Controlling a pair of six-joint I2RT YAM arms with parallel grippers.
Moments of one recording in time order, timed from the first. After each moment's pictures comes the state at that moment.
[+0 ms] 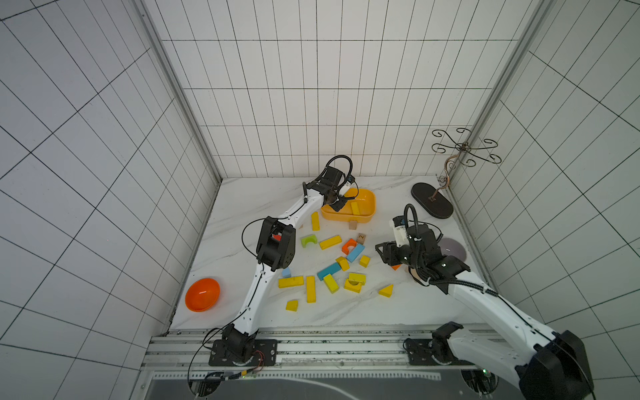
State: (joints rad) left arm -0.51 2.50 2.31 -0.71 0.10 0.34; right arm 0.46 1.04 0.69 -0.31 -0.11 0.28
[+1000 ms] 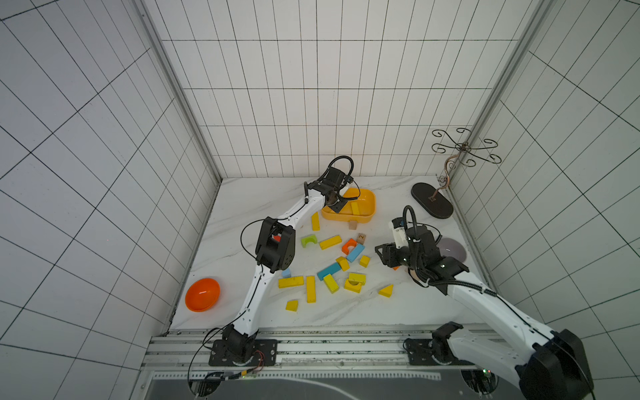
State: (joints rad) left arm -0.53 2.42 2.27 -0.77 -0.06 0.23; right arm 0.47 1.04 0.67 -0.30 -0.11 0.28
